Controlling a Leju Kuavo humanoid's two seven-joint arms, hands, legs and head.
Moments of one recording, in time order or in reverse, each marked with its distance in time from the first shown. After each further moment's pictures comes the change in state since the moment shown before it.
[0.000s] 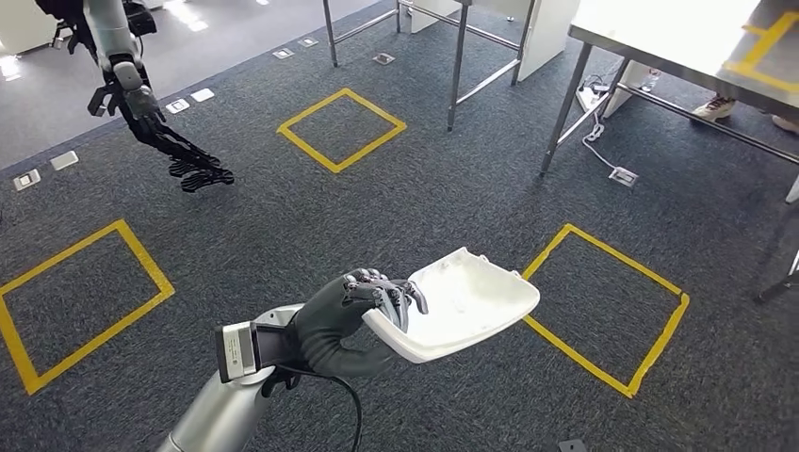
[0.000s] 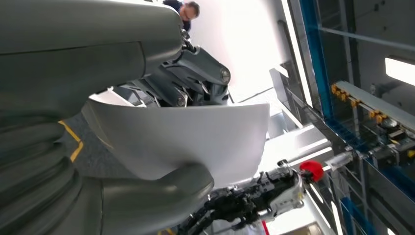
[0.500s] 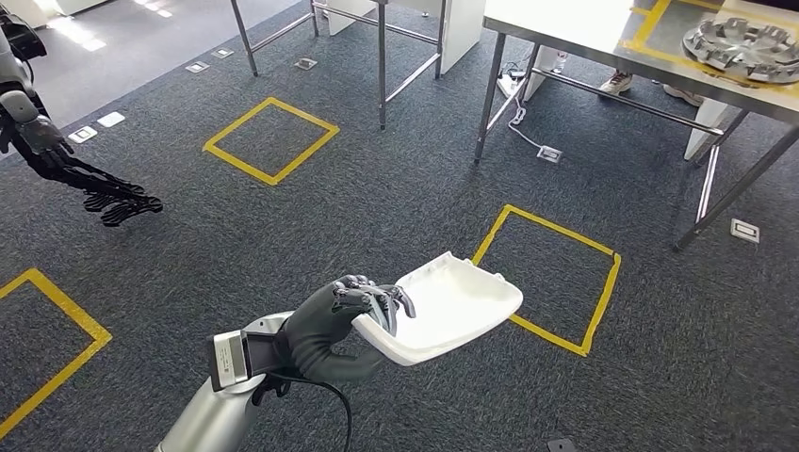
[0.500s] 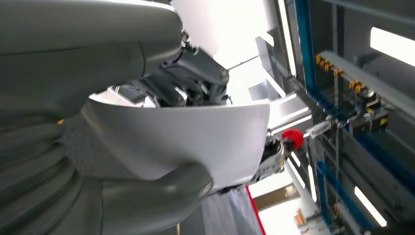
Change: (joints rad) left arm 0.031 0.015 0.007 -0.013 -0.014 0.007 -0.001; right arm 0.010 0.016 0.000 0.000 -0.008 -0.010 -0.004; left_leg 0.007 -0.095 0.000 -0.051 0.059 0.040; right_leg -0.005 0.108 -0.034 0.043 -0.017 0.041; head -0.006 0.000
